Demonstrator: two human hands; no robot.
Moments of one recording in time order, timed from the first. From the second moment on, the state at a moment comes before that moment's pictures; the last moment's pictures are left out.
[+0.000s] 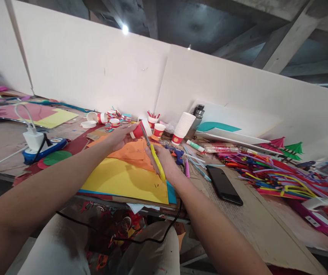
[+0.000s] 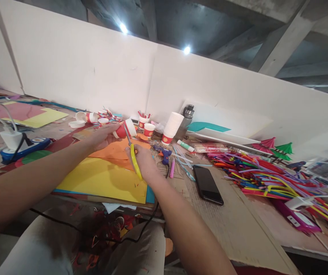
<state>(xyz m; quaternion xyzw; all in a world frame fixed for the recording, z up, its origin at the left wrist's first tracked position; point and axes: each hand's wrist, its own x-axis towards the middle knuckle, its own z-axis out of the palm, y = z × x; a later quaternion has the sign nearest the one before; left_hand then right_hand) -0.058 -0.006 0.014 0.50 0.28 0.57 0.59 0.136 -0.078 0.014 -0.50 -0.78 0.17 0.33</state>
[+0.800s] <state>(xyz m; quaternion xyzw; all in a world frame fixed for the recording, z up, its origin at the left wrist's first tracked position) -0.044 -0.016 0.014 0.55 0.30 0.60 0.50 0.136 -0.077 0.014 -0.51 -0.76 0.19 0.35</state>
